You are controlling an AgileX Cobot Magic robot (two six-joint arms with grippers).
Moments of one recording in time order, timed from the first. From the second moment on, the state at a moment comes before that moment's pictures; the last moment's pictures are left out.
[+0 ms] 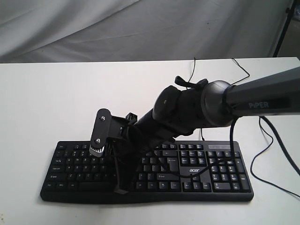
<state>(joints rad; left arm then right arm) 0.13 0.00 -0.01 0.03 0.19 0.09 0.47 2.07 -1.23 0.94 0.45 -1.59</state>
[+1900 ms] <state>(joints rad) 0.13 0.00 -0.01 0.03 0.19 0.09 0.47 2.04 -1.23 0.94 0.48 -1.59</state>
